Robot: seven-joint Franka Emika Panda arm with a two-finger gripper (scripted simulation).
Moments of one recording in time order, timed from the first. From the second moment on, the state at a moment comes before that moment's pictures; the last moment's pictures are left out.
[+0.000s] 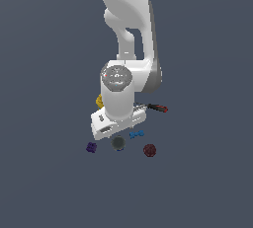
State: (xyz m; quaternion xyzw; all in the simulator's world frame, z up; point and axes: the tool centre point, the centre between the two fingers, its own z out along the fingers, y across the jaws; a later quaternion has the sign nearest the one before) arm 0.074 -0.024 0.128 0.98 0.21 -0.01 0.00
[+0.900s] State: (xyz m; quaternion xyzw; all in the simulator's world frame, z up) arm 0.082 -0.037 0.062 0.97 0.26 0.00 0.00
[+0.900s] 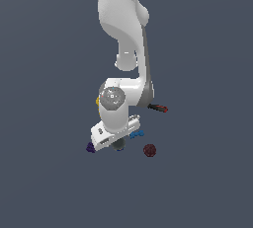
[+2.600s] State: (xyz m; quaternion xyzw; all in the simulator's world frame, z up) arm 0.076 -0.040 0.026 0.97 0.26 0.00 0.00
